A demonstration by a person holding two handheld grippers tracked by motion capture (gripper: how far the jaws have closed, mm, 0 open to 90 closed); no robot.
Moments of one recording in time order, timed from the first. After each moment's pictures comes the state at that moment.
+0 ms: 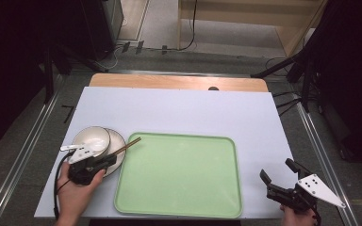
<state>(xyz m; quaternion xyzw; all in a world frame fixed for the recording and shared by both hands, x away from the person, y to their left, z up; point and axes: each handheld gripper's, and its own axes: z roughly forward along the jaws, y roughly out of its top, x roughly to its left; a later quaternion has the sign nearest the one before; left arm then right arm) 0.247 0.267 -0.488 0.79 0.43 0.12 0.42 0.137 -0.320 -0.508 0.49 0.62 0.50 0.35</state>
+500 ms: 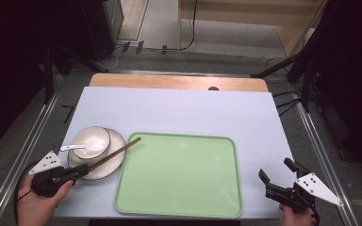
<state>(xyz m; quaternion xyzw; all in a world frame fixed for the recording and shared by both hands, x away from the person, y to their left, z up) 0.228 0.326 -0.479 0.81 0.42 0.13 0.39 0.140 -0.318 -0.509 0.49 0.63 0.50 0.35</state>
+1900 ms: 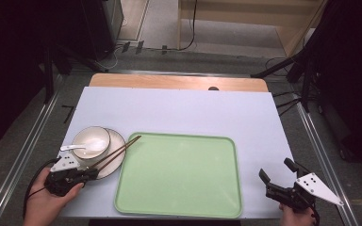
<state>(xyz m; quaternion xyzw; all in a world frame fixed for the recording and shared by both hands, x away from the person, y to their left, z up) 0.234 0.303 -0.489 0.86 0.37 0.11 0.33 0.141 -0.320 -0.510 0.50 0.62 0.50 0.35</state>
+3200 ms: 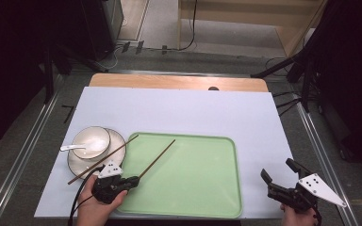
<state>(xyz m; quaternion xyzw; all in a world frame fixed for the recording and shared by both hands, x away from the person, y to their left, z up) 0.213 0.195 -0.510 0.84 0.40 0.05 0.37 0.139 -0.324 -0.510 0.50 0.62 0.50 0.35</state>
